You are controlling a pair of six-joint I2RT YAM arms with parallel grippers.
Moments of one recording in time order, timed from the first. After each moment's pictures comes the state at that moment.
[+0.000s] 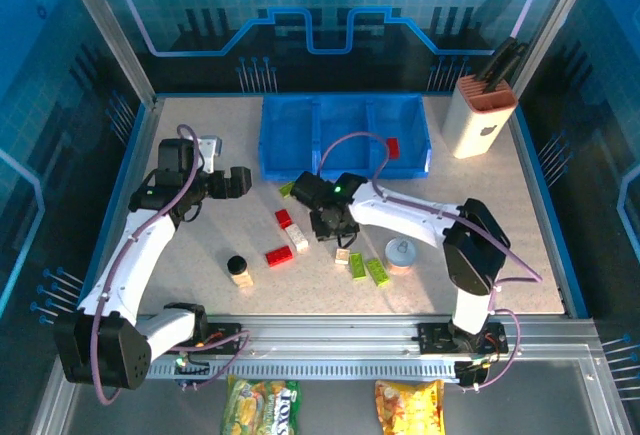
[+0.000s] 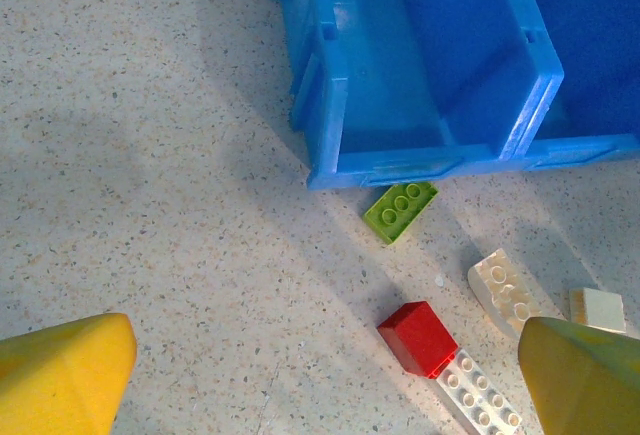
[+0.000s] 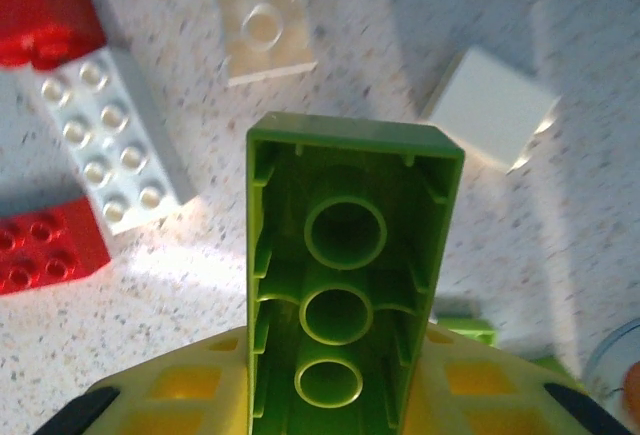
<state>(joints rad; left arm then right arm) -0.03 1.11 0.94 -0.58 0.23 -0.14 0.93 1.81 1.45 -1.01 0.15 0.77</state>
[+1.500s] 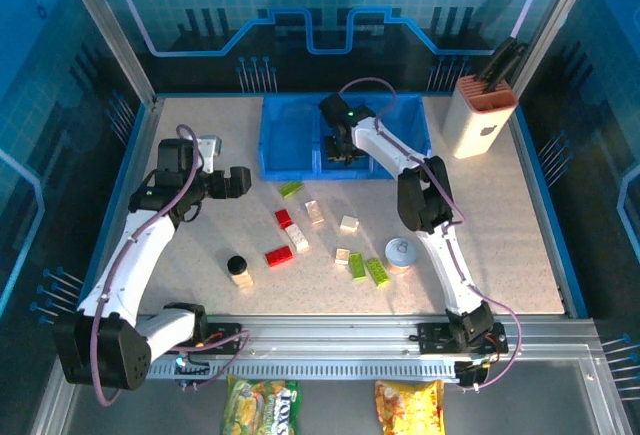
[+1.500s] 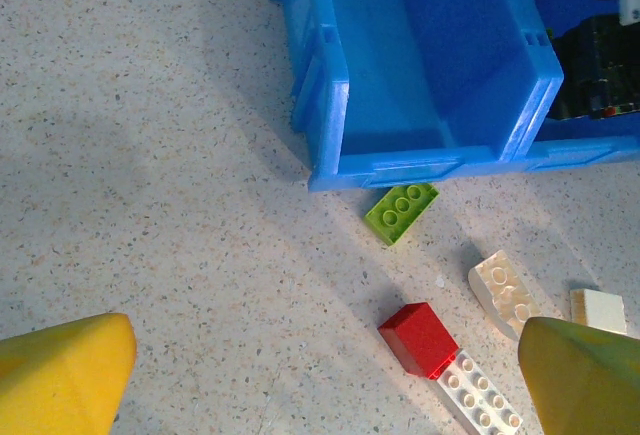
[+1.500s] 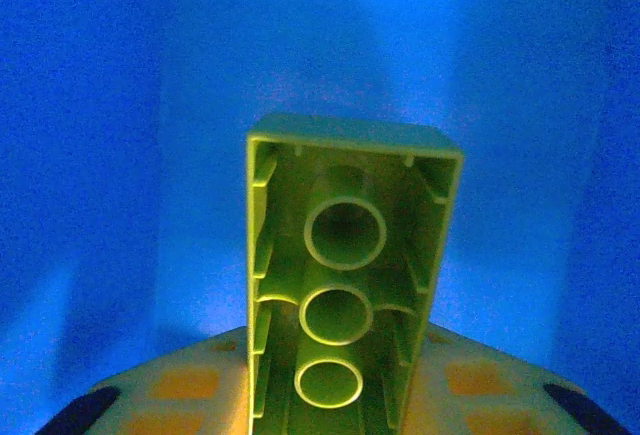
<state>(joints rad) -0.03 1.11 0.94 -0.58 0.23 -0.13 0.51 2.49 2.27 -1.02 0.13 0.40</state>
